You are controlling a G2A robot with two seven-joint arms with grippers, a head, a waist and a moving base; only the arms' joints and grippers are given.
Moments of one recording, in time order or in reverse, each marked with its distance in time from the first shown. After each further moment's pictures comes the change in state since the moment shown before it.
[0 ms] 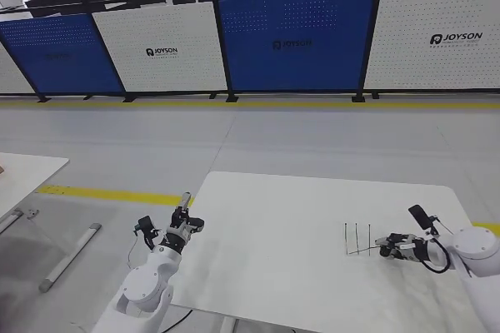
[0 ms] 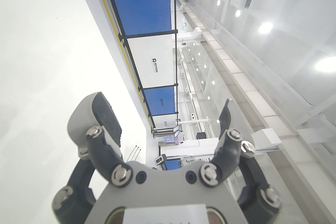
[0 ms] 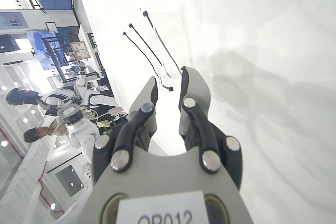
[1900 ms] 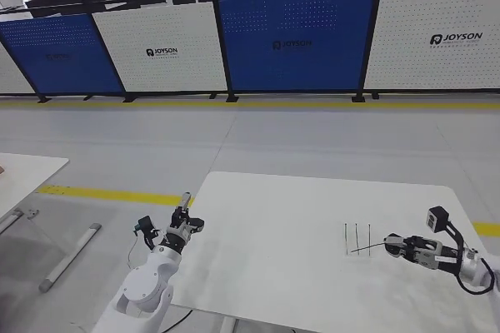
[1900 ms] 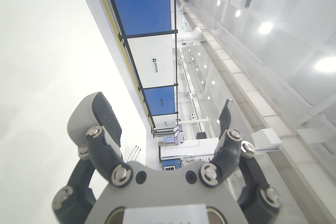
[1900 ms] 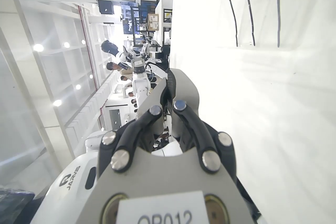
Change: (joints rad) left arm 0.000 0.000 0.000 0.000 0.000 0.000 0.000; right arm -0.176 0.047 0.225 -0.100 0.427 -0.255 0.165
